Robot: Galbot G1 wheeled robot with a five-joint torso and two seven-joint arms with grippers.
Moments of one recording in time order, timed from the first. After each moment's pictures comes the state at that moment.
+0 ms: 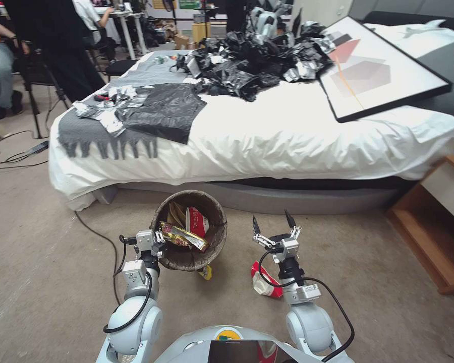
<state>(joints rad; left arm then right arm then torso) 1.65 -1.46 -0.44 -2.19 -0.13 0.21 -0.29 -1.59 1.44 0.40 1.93 0.02 0.48 -0.03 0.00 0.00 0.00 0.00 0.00</state>
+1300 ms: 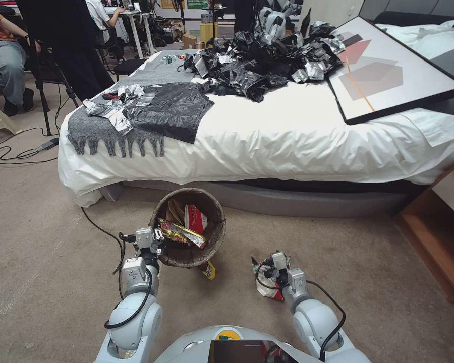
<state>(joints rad) 1.62 -1.45 -0.44 -2.18 -0.14 0.20 -0.30 -1.55 1.27 0.33 1.87 0.18 -0.32 0.03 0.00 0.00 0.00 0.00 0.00</state>
